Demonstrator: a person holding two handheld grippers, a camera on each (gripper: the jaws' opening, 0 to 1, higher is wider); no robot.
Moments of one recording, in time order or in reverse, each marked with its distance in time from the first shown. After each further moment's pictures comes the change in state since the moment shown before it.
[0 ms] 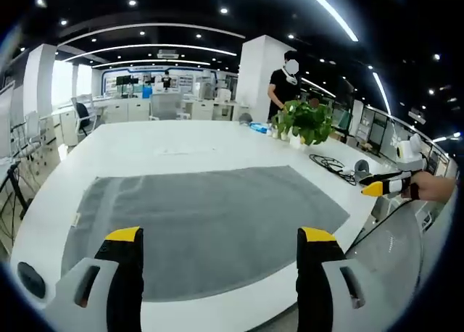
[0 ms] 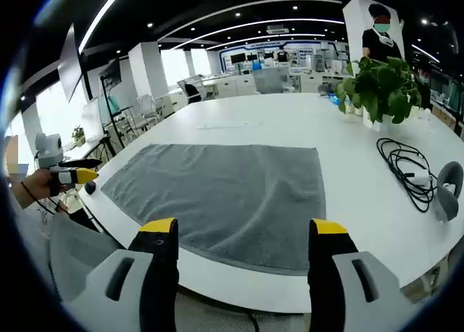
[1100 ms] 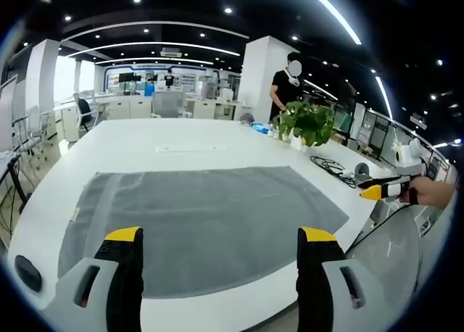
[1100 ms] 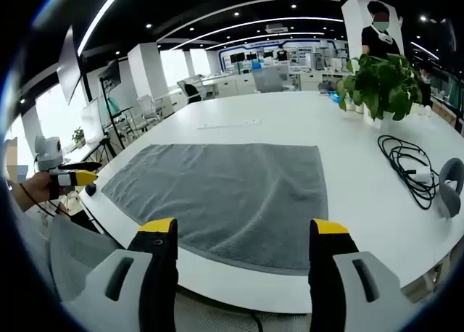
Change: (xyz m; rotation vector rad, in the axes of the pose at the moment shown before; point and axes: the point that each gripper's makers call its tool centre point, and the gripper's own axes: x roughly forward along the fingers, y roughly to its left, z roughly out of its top) left arm 0.001 0.000 -0.005 -0.025 0.004 0.002; right arm 0.003 0.000 -0.002 0.013 0.002 0.004
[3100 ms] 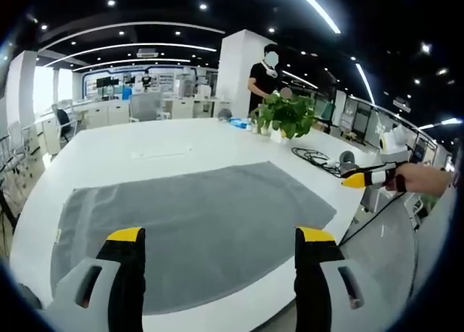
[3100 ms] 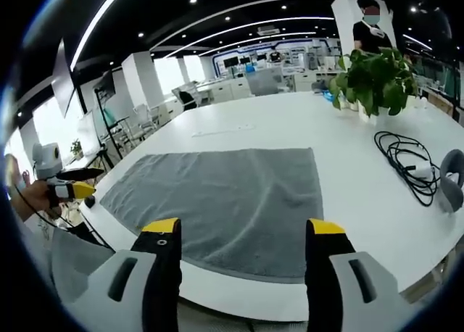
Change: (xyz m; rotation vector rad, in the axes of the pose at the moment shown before) left arm 0.023 -0.037 0.012 0.107 0.032 -0.112; right arm 0.007 -0.013 0.009 0.050 -0.023 0.000
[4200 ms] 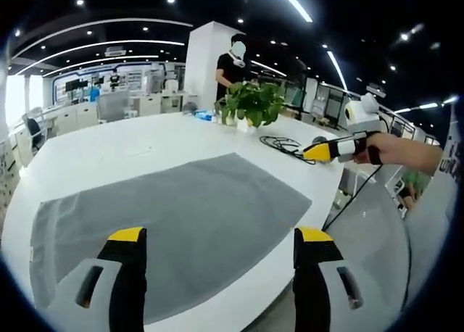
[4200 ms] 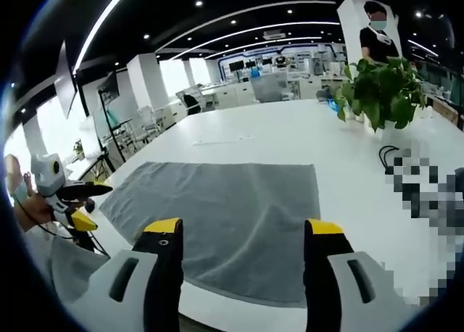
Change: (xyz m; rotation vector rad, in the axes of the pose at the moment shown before) left arm 0.028 -0.060 0.000 0.072 0.038 -0.173; right arm 0.014 -0.008 0.033 -0.023 -0.022 0.025
